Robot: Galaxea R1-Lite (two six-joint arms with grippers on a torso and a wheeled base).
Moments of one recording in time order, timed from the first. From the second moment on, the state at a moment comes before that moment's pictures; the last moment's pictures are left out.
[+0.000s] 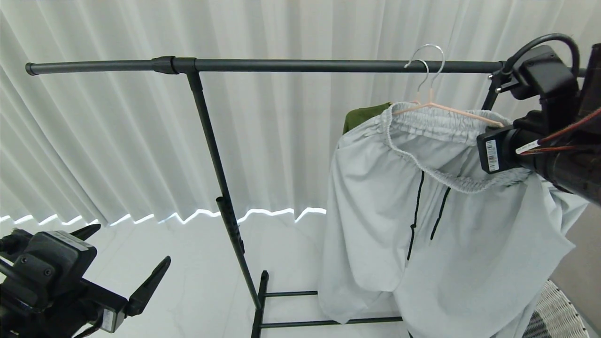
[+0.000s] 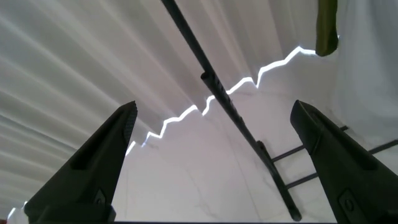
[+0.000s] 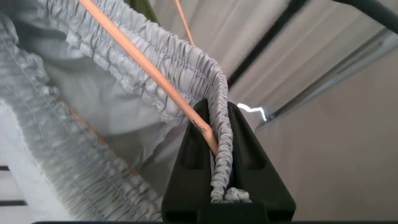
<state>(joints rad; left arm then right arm) -0.33 1.09 -0.09 -0.88 0.20 0.52 0.67 1.46 -1.08 -0.24 -0.73 -0.23</state>
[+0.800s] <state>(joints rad) -0.37 1.07 -0.04 -0.88 0.20 0.52 0.66 1.65 -1.30 -0.30 -0.73 -0.23</state>
